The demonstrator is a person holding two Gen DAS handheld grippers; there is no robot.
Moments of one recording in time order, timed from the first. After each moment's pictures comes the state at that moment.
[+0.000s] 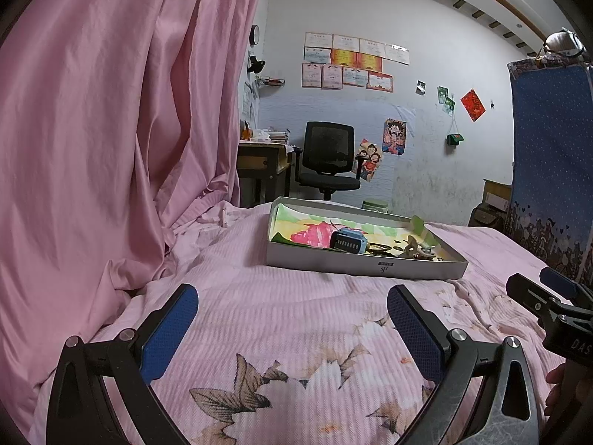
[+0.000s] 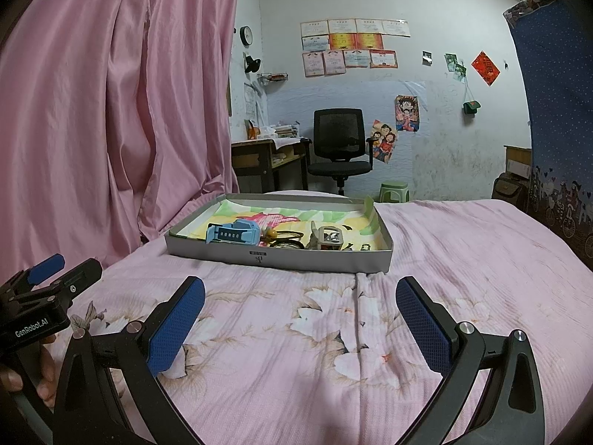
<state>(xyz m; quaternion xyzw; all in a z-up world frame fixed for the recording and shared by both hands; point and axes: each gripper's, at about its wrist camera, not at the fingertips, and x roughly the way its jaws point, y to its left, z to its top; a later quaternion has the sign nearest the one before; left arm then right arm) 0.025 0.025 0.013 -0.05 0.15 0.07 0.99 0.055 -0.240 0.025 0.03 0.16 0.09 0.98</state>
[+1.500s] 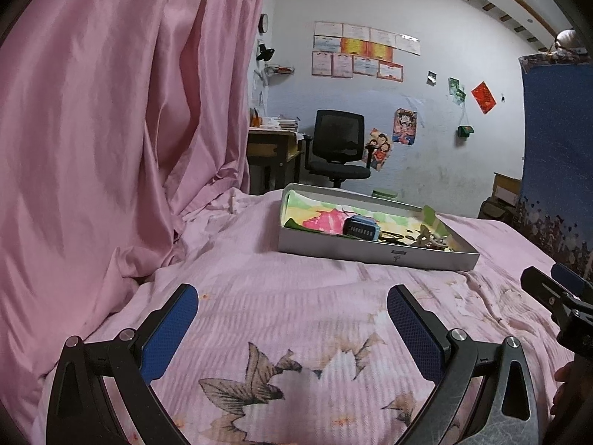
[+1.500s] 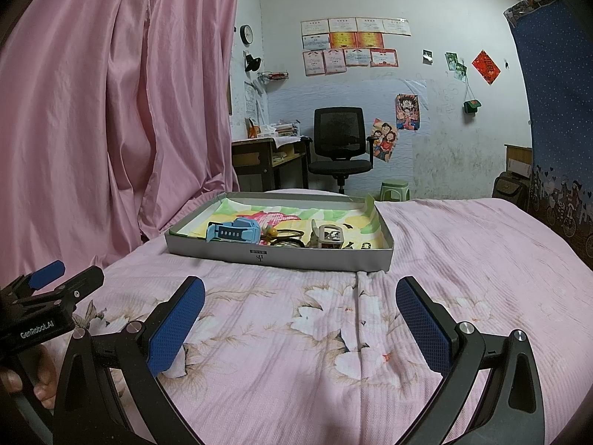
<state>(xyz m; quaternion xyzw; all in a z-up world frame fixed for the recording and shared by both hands) 0.026 0.030 0.005 -0.05 0.17 0.09 0.98 0.055 -0.240 0.028 0.03 0.16 0.09 0.98</state>
